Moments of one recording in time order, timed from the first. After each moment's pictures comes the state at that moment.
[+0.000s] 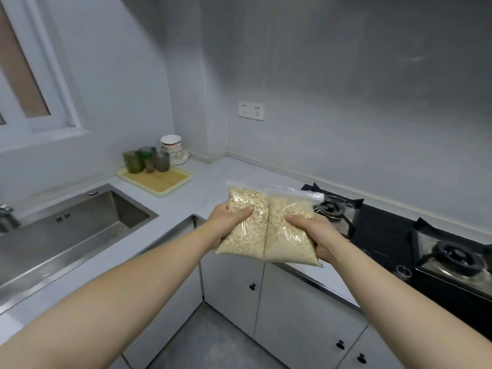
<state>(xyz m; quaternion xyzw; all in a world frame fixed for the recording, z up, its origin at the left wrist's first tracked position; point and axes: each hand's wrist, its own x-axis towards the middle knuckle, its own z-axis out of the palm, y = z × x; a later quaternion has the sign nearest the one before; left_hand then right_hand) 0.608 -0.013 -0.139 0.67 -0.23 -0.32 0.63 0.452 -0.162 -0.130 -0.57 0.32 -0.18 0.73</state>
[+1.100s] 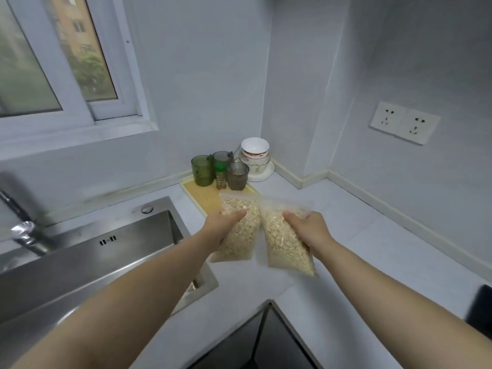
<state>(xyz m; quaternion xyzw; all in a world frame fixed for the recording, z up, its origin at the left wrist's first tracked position) 1.047 -0.027 -0.198 0.73 0.02 -0.21 0.65 0.977 -0.217 -0.195 -0.76 0.26 -0.09 0.58</state>
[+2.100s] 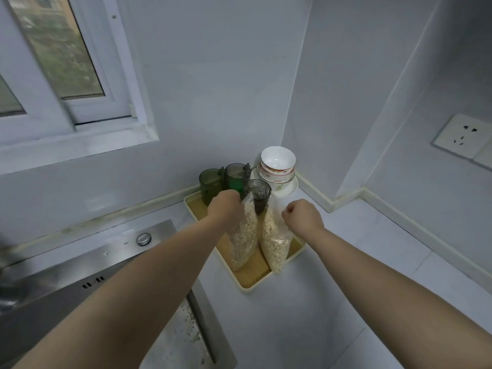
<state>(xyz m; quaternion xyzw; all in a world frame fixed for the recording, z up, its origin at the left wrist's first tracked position) 1.266 -0.045 -0.213 0.96 -0.10 -0.07 0.25 1.196 -0.207 -0.211 -0.94 0.23 -0.01 0.24</state>
